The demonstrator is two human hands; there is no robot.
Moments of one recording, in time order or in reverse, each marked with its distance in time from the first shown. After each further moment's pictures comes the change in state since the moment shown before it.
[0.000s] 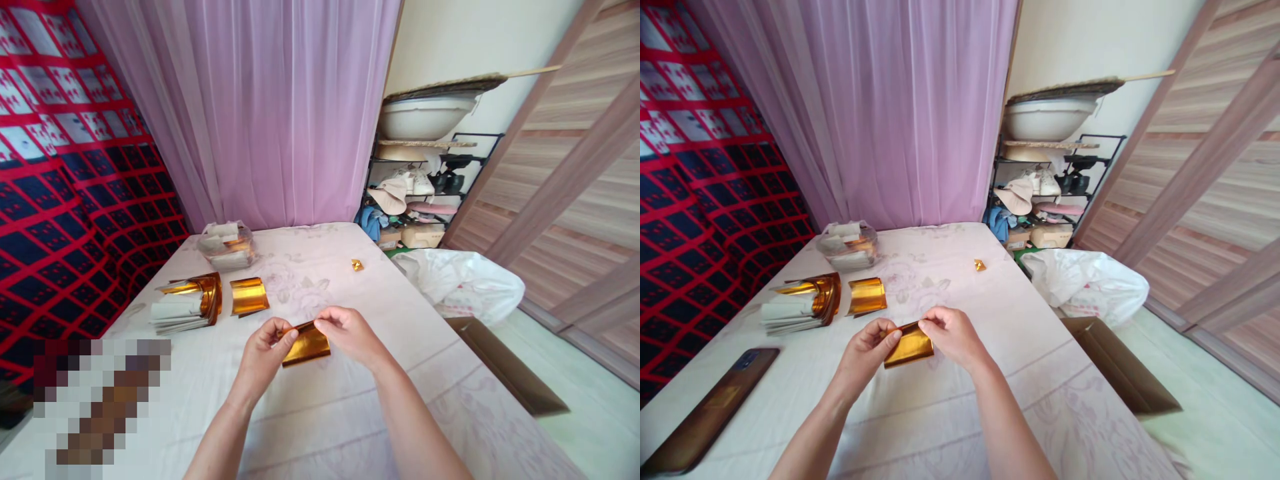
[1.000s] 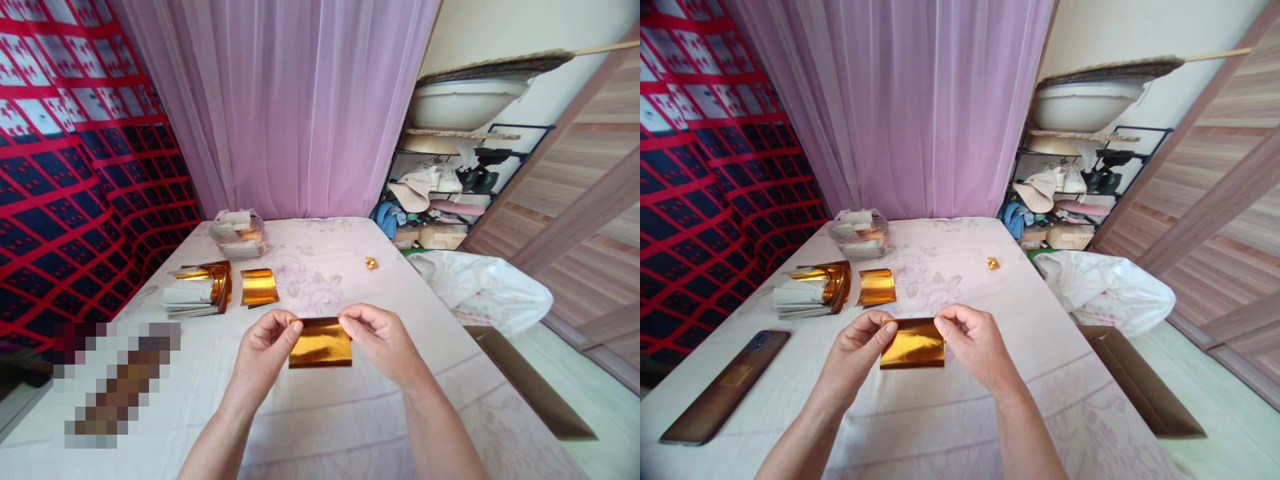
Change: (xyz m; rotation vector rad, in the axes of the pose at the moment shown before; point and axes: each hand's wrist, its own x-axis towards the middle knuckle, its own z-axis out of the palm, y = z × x) left_hand -0.016 0.047 0.001 -0.228 0.137 -0.053; right_hand -0.019 -0.039 -0.014 -0.072 0.041 -0.105
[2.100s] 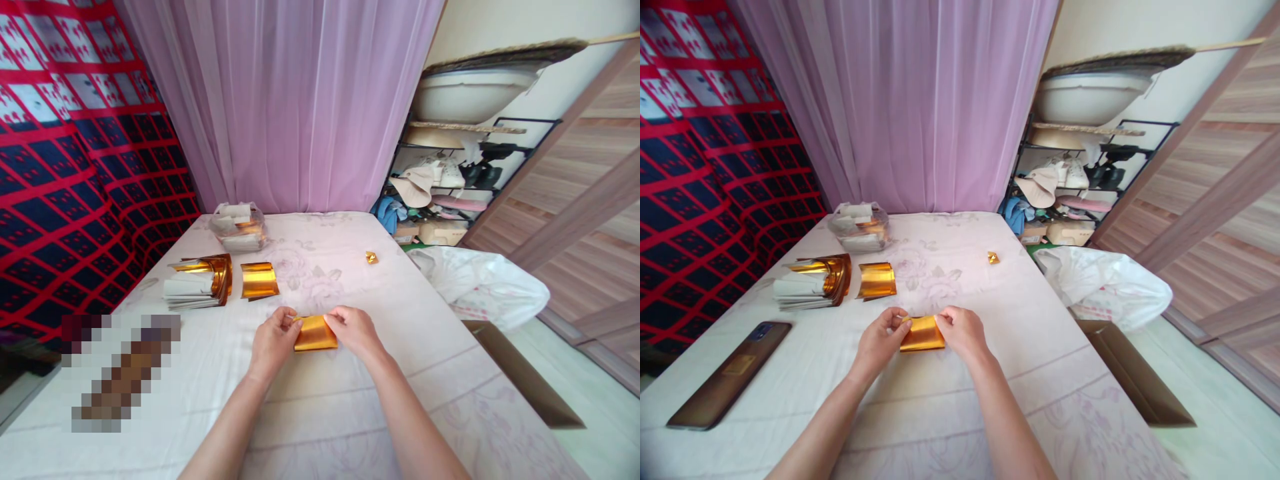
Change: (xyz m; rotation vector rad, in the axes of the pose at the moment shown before) left_hand 0.030 -0.078 -0.017 0.741 0.034 -0.030; right_hand 0.020 0.067 0.030 -0.555 -0.050 0.281
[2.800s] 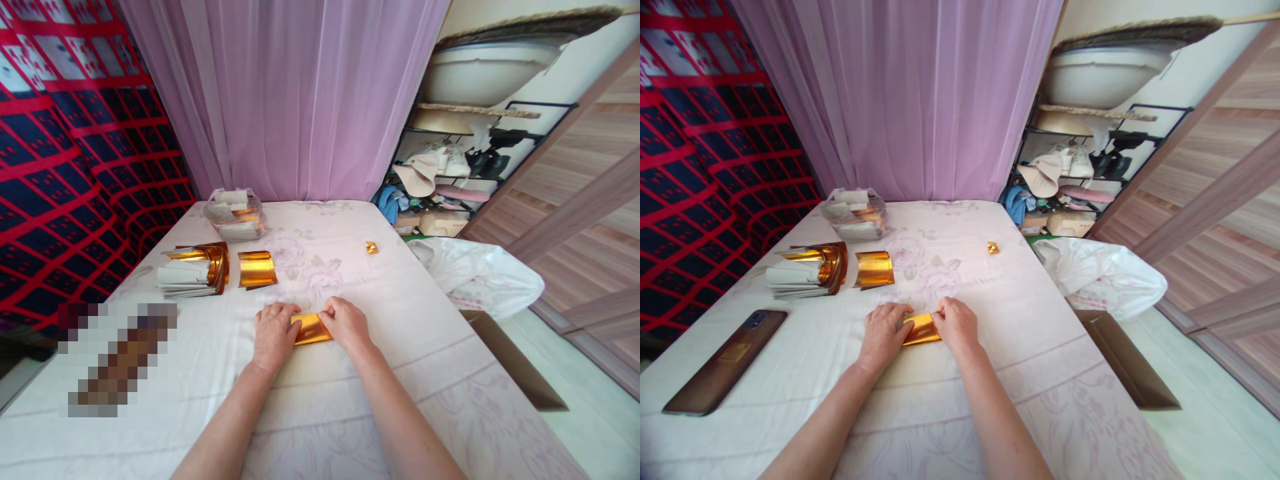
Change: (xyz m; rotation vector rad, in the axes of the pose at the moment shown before) left_hand -0.008 -0.010 0.011 0.543 -0.022 0.205; right_hand 0.002 0.011 0.029 -0.263 0.036 0.011
